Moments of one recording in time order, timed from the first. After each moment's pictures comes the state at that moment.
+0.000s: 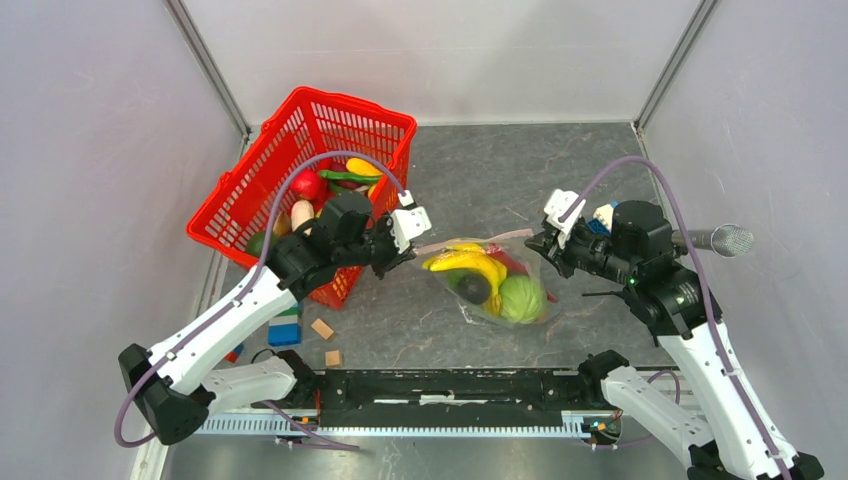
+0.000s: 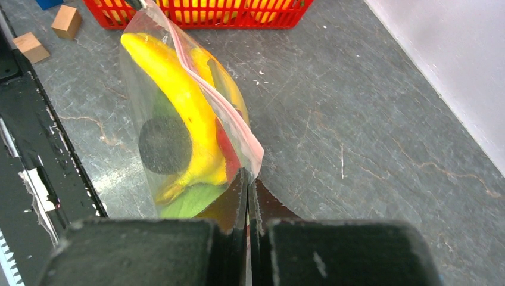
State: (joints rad) left arm -0.75 1.07 1.07 -0.57 0.27 0.37; right arm 0.42 0.76 1.07 -0.72 -0.46 -0.41
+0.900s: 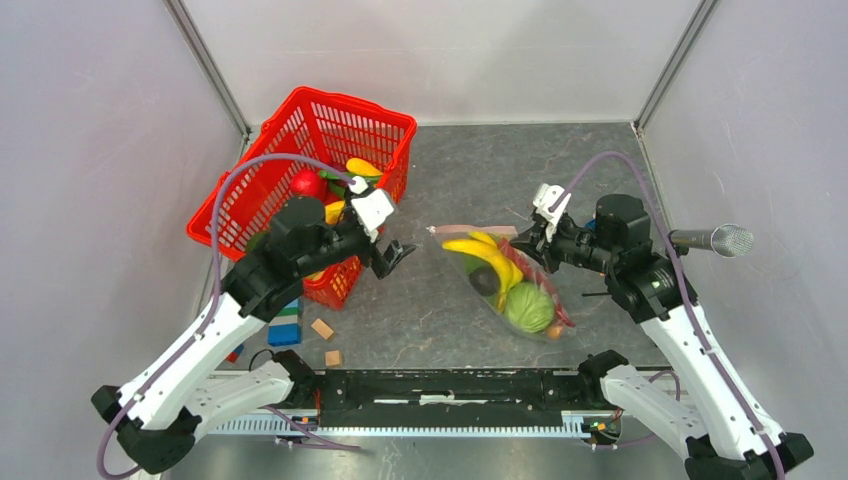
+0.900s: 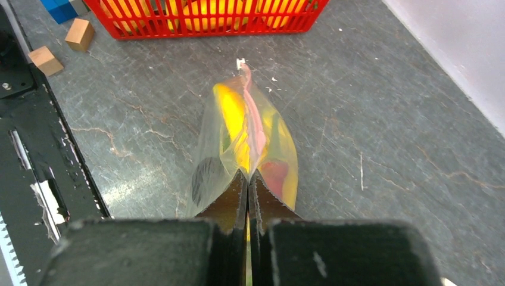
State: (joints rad) left arm -0.72 0.91 1.07 -0.45 0.22 0.29; right arm 0.41 0.80 0.99 -0.59 -0.54 -0.34
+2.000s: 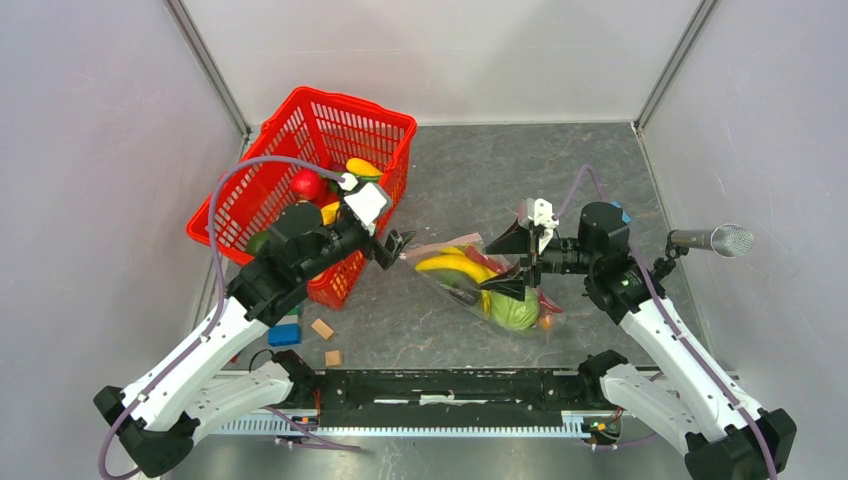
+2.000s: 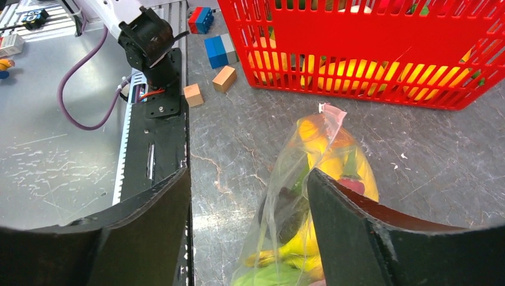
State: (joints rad) left arm -0.72 0.87 0.97 -0.25 0.11 0.22; right arm 0.42 0.85 0.76 -0.17 -1.01 -0.13
